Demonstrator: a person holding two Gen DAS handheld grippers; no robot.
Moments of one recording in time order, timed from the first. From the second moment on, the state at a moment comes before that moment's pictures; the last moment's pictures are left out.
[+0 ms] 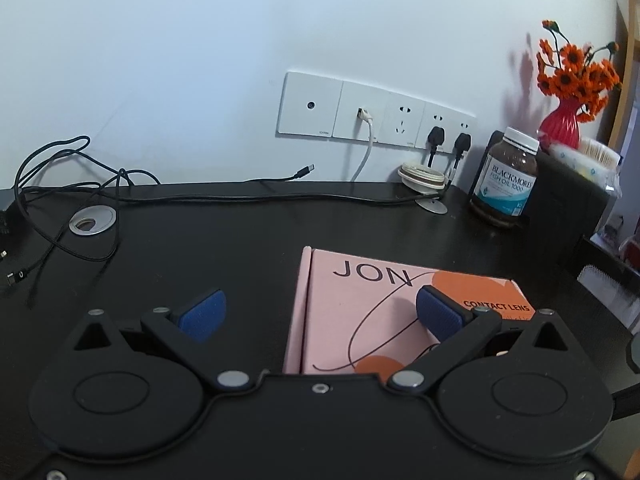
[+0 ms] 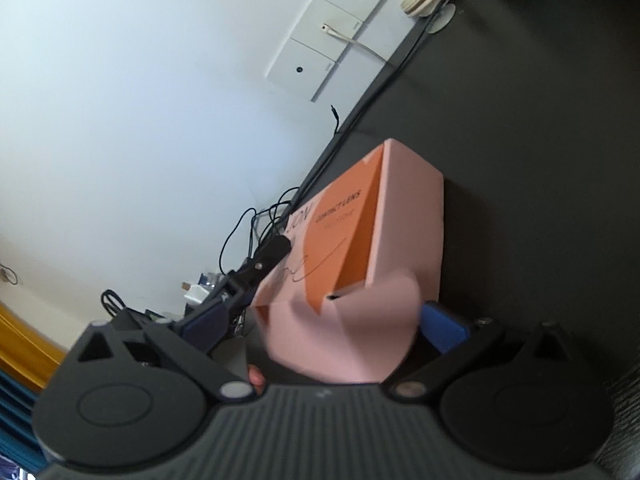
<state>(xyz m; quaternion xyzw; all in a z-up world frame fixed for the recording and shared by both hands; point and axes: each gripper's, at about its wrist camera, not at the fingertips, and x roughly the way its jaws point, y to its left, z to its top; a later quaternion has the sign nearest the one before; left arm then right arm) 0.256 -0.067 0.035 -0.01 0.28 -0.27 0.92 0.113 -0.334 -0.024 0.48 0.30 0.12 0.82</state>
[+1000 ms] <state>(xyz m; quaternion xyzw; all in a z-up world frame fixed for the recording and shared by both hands) 0.270 -0.054 0.028 -0.04 0.29 -0.26 0.92 0.150 -0.278 -0.009 0.19 0.31 0.02 0.93</state>
